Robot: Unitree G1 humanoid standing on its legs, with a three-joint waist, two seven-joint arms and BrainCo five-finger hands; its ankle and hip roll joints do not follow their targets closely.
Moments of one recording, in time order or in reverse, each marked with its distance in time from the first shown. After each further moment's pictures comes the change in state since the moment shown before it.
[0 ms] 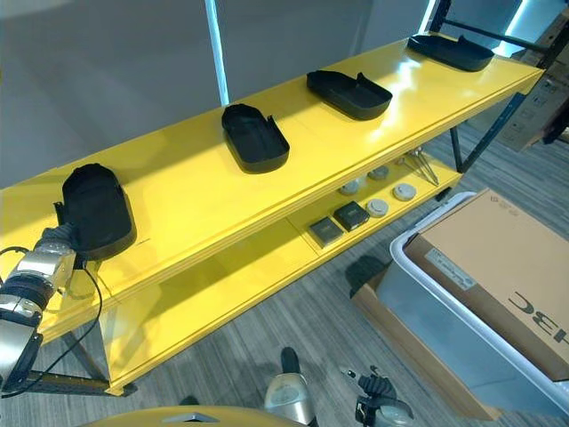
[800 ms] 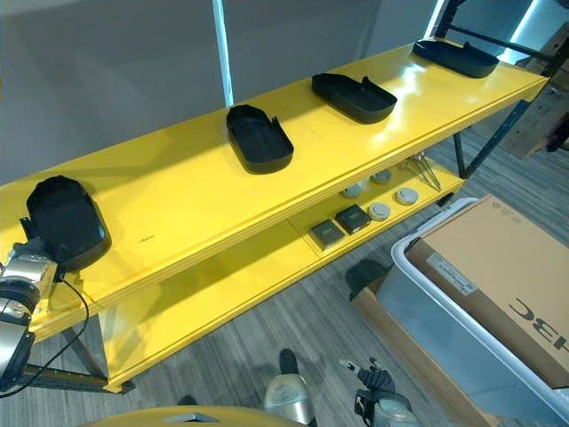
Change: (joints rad) left arm 0.001 0.040 0.042 0.118 0.092 0.007 0.041; right arm -0.016 -0.001 0.001 0.009 0.001 -0.024 -0.001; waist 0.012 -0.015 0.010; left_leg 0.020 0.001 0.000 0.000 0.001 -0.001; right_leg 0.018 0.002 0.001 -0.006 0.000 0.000
